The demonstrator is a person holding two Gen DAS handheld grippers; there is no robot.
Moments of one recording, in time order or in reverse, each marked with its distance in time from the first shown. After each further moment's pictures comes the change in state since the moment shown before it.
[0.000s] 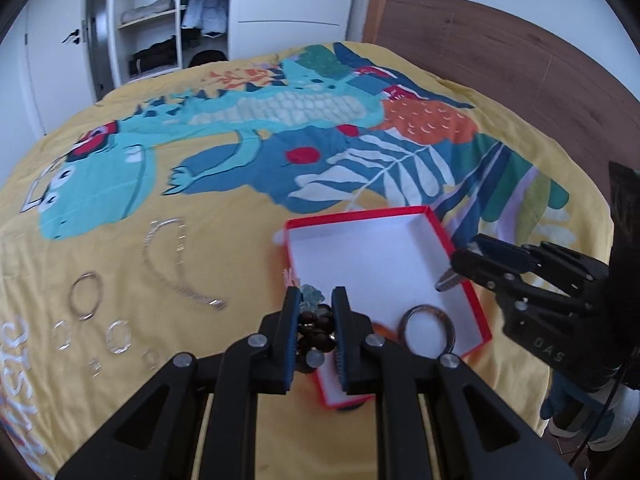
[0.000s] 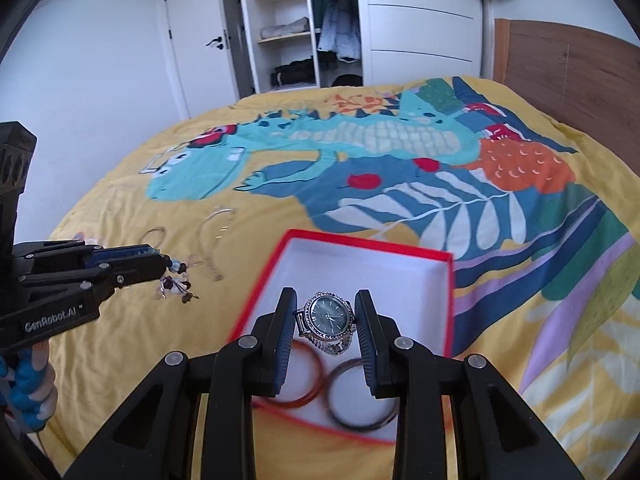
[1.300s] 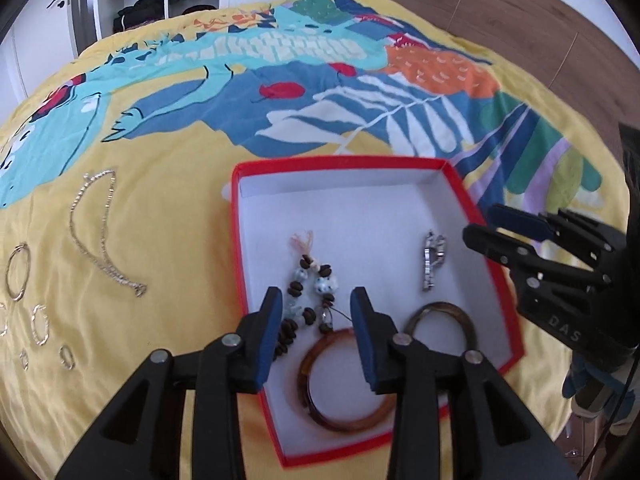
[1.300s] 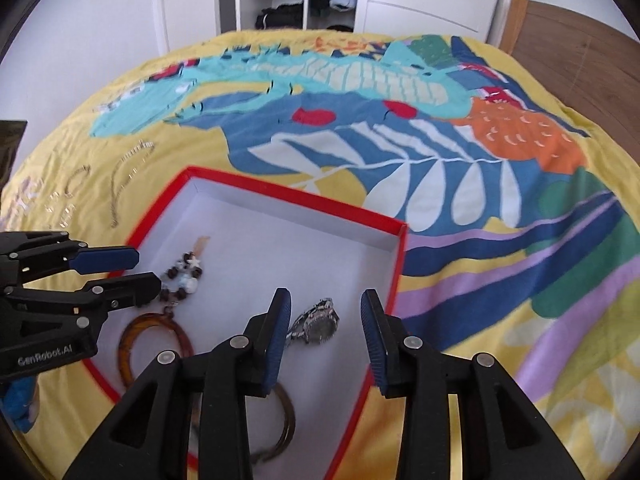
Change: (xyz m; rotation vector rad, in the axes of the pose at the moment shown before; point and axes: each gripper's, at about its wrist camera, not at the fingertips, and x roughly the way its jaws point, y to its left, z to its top) left arm 0.086 -0.013 -0.015 -0.056 0.131 -0.030; right arm 0.062 -0.055 -0.010 -0.081 0.160 -0.087
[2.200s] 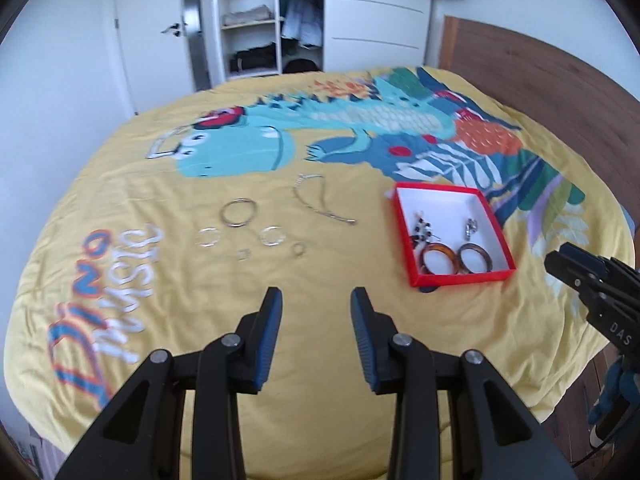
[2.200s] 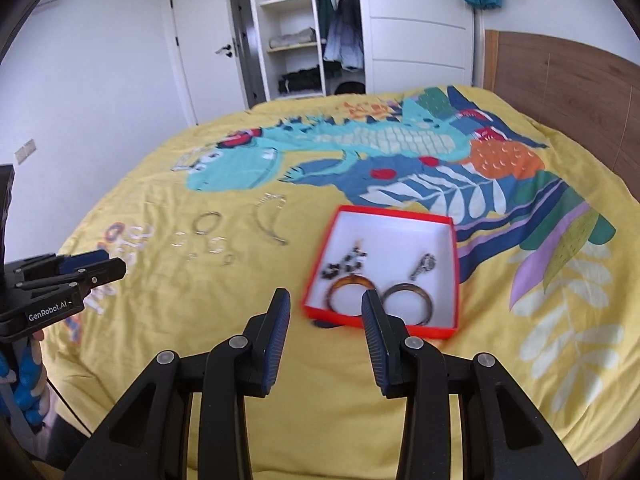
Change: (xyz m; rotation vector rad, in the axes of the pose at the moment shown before) left arm -0.280 0.067 -0.148 -0.117 -0.205 0.301; right arm -0.222 0.147 -0.074 0.102 -0.193 0.107
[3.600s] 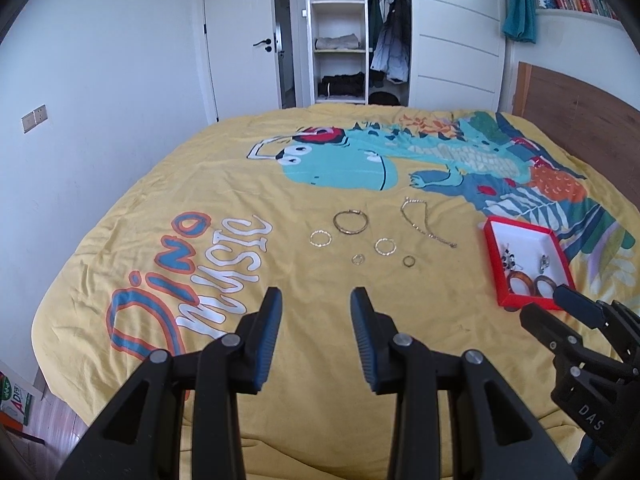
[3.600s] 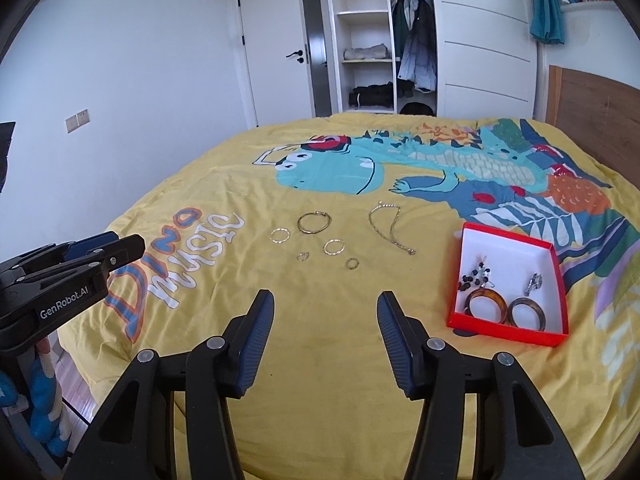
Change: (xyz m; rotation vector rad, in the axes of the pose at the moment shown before) left arm -0.028 0.102 -0.045 -0.150 -0.106 0.208; right arm 0.029 0.151 -0.026 -0.114 -0.039 0.123
